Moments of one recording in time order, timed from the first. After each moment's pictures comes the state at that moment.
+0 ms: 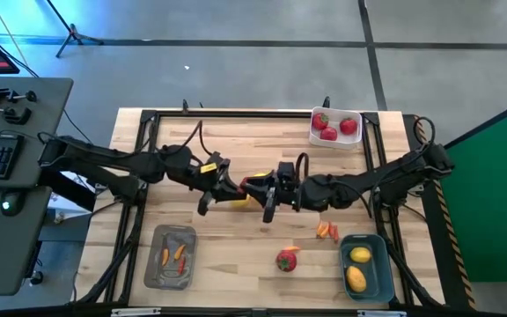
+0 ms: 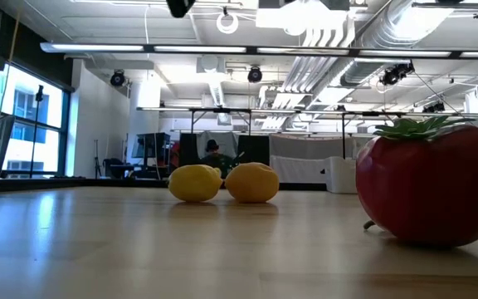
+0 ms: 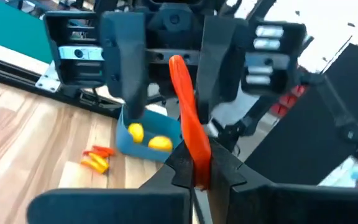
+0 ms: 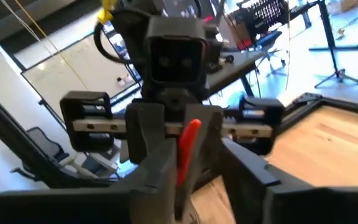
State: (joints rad) left arm -0.10 1.22 0.89 0.24 0.22 -0.49; right arm 0.29 1.57 1.19 0.36 0.52 0.51
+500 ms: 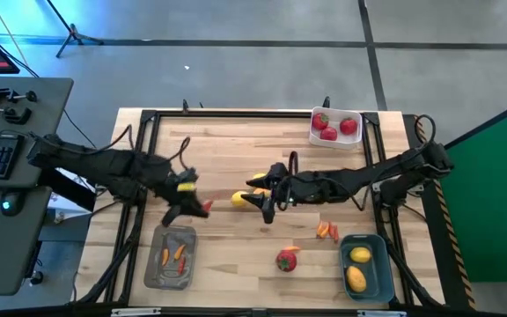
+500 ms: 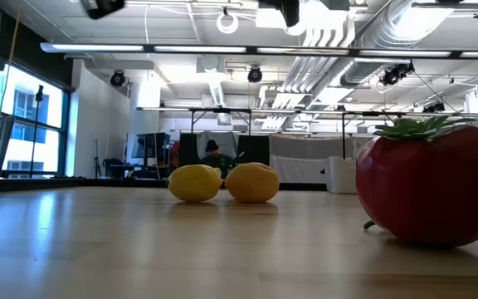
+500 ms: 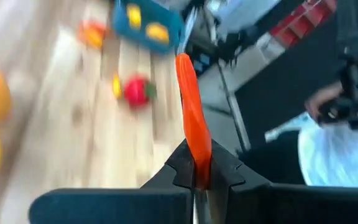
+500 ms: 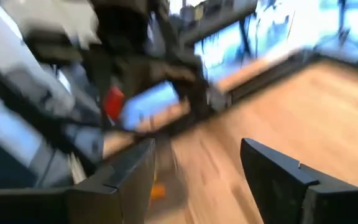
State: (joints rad) left arm -0.25 0.96 0.89 -0.39 0.23 -0.60; right arm 0.23 1.56 1.19 0.11 0.33 0.52
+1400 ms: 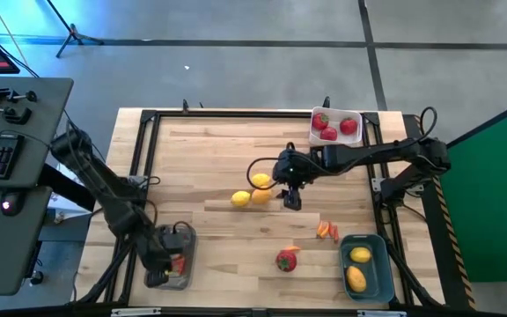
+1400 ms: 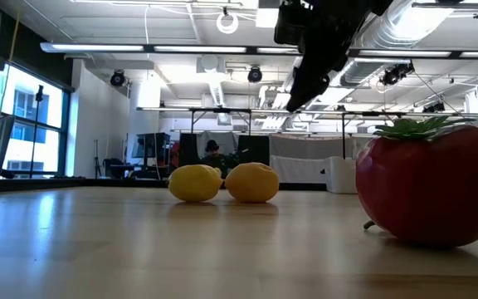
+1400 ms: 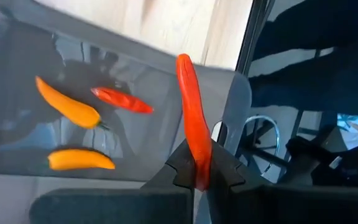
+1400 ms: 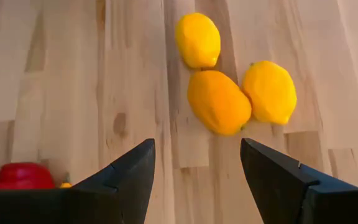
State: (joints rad) left arm -0.85 1.31 0.89 -0.66 0.09 -1.15; right arm -0.03 1.56 1.19 -0.62 -0.12 0.09
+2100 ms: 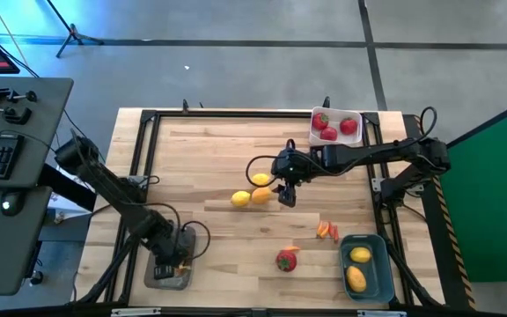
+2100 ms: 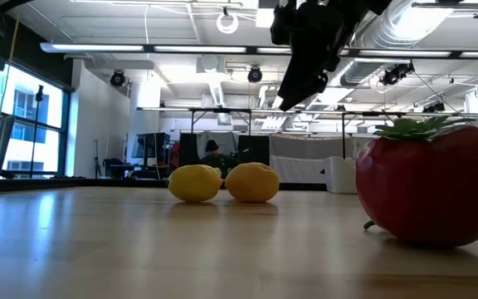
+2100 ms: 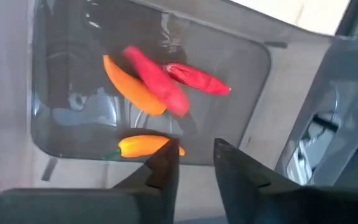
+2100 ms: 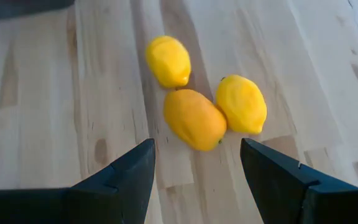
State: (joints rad) left arm -0.74 1.44 0.89 -0.81 0.22 -0.94; right arm -0.03 1.56 1.19 -0.57 -0.01 0.20
